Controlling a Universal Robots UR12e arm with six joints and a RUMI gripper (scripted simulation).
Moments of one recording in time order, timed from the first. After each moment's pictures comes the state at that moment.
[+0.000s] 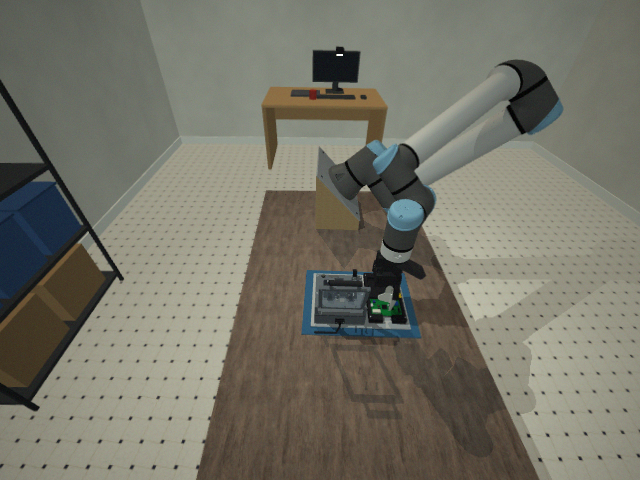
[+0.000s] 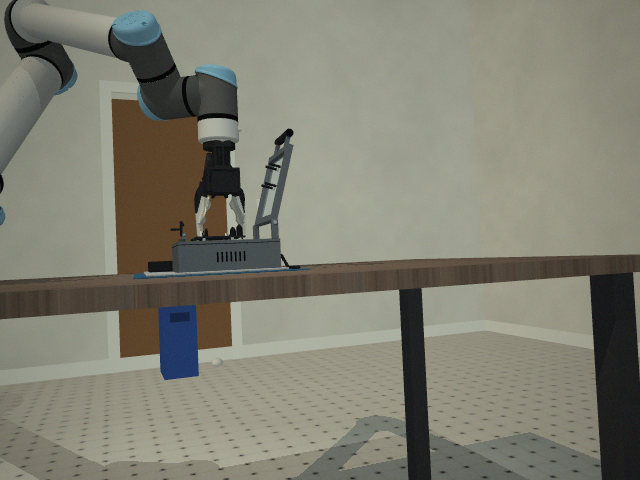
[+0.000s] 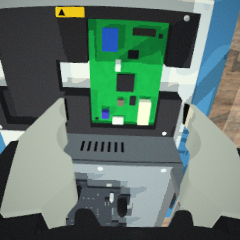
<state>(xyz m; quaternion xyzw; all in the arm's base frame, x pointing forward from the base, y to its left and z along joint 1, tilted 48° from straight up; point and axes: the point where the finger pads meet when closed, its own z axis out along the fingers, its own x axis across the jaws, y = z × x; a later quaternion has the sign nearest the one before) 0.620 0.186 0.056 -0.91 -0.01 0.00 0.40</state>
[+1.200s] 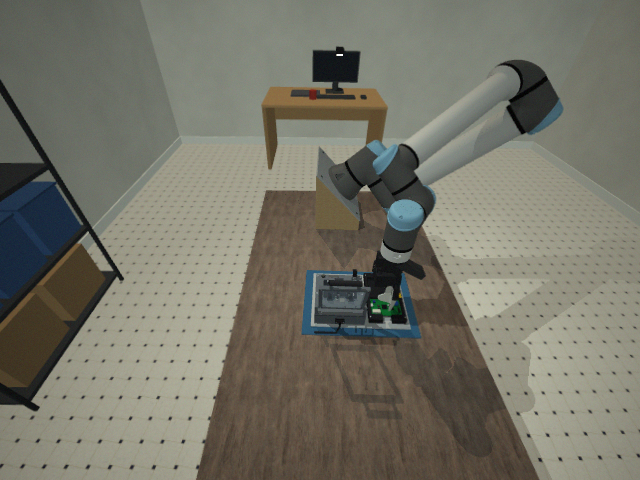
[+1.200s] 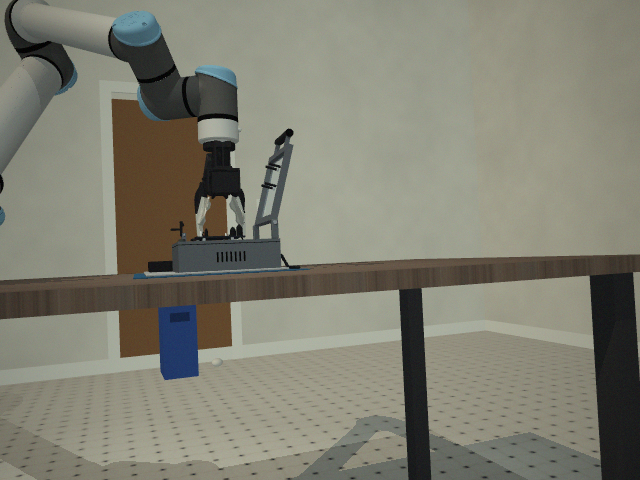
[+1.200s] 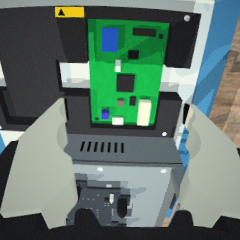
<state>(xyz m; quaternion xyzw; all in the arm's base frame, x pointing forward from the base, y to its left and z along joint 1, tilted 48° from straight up) 0.620 0.187 0.055 -0.91 -0.01 0.00 0.40</state>
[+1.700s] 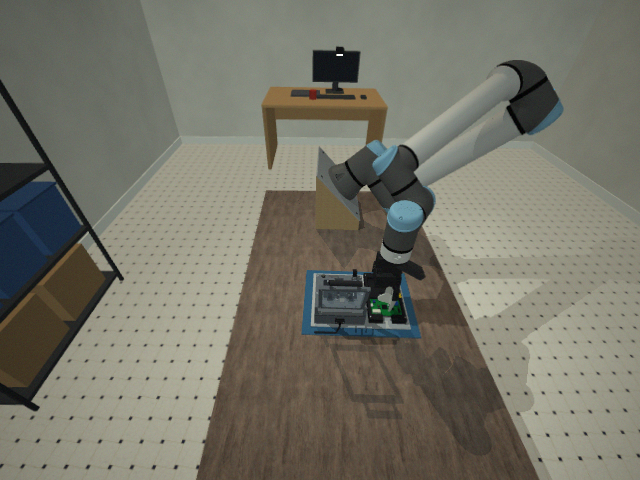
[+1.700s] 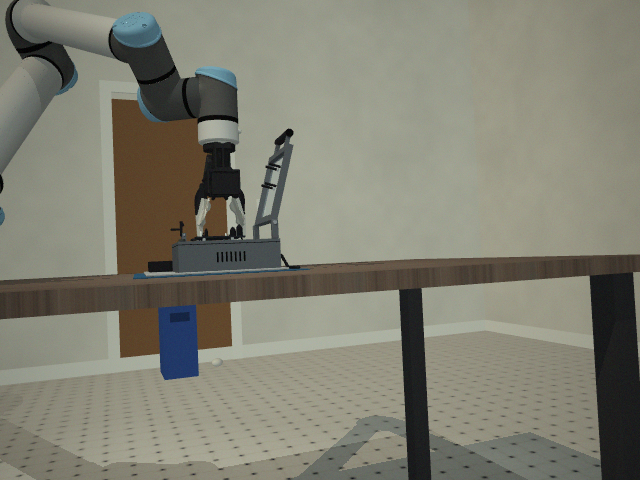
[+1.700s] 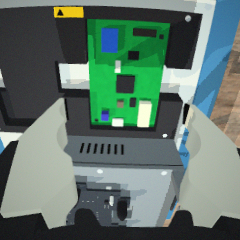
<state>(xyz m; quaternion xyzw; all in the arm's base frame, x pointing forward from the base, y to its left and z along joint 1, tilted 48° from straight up) 0.620 0.189 0.053 -0.91 -0.01 0.00 0.40</state>
